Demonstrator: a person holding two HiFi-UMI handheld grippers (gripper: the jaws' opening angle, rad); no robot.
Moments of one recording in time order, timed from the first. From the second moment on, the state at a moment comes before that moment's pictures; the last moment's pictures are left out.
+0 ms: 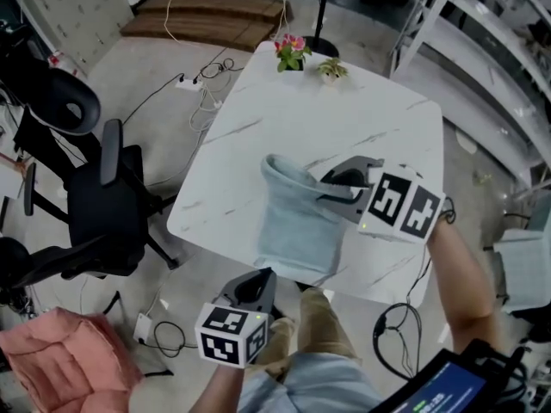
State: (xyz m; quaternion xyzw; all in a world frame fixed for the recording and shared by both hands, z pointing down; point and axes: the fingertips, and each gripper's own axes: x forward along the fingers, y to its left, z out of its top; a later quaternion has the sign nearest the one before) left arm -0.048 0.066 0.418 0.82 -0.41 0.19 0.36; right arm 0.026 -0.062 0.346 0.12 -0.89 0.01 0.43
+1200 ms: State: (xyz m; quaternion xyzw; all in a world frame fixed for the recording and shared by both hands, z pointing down) left arm -0.039 0.081 0.460 0.82 -0.38 0.21 0.37; right arm -0.001 0.046 0.440 0.10 -0.90 -0.06 0.42
